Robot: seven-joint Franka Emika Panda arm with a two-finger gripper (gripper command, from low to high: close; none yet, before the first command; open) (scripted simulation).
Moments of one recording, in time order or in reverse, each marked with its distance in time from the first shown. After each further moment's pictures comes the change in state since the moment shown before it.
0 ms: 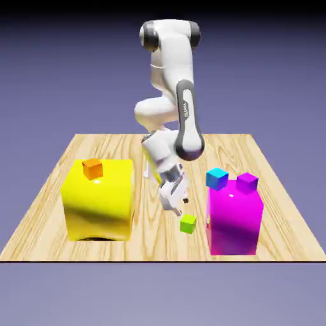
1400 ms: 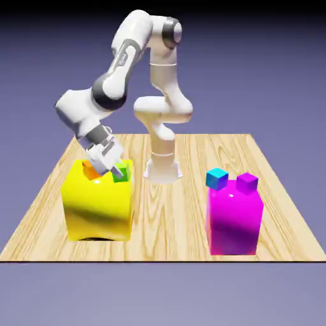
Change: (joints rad) arm -0.781 -0.179 -0.012 0.496 -0.998 -0.860 0.038
